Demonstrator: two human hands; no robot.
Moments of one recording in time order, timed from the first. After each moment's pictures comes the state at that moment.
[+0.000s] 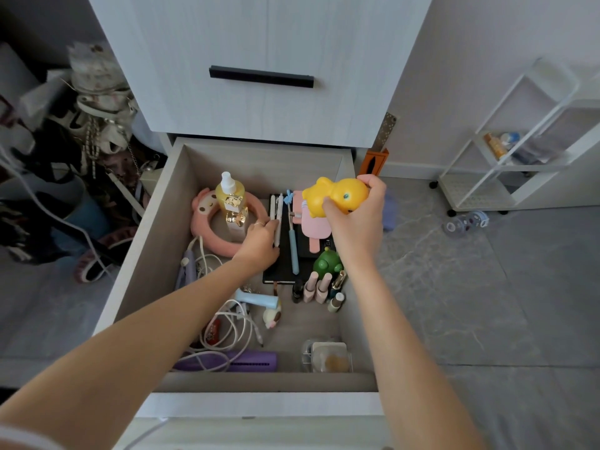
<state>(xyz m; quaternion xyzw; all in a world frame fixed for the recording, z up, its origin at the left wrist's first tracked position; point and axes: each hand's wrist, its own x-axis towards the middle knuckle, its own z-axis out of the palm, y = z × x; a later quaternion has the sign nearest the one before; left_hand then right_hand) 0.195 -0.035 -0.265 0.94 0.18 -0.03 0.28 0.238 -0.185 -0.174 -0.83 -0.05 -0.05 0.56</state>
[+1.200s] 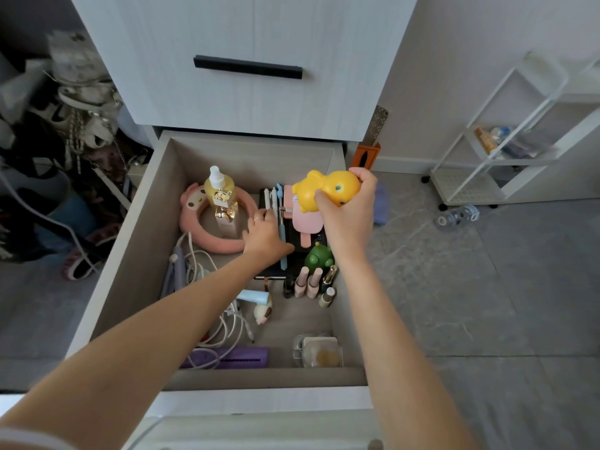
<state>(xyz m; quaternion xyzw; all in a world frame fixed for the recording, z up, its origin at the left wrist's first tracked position) 0.214 -0.063 -0.265 0.92 0.27 -0.03 0.28 0.242 -0.184 -0.175 -0.81 -0.03 -0.04 0.58</state>
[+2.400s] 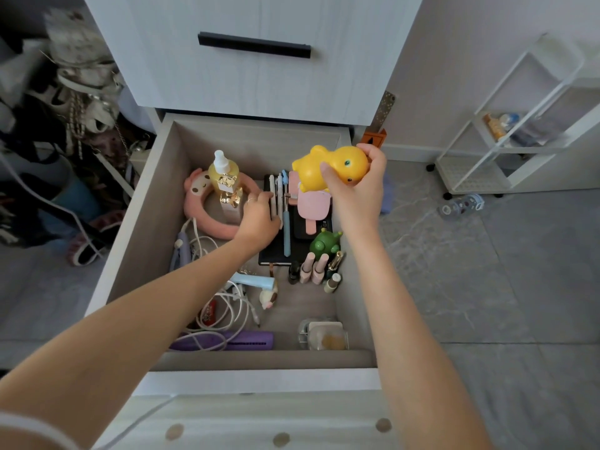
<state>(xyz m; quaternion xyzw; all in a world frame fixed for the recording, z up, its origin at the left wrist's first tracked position) 0.208 -0.038 -0.274 0.90 0.24 0.07 0.36 0.251 -0.185 -0.176 -0.76 -0.10 -0.04 0.64</state>
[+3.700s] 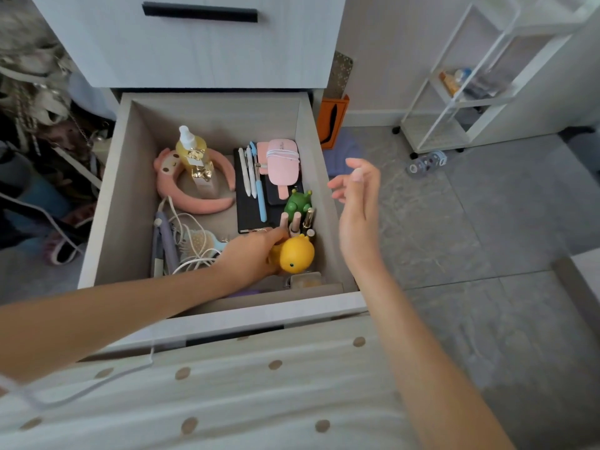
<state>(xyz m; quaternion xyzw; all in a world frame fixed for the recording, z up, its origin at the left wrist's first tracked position) 0.100 -0.107 -0.228 0.97 -0.02 -0.06 0.23 0.162 -0.258 -0.173 -0.74 -0.12 -0.04 0.66</state>
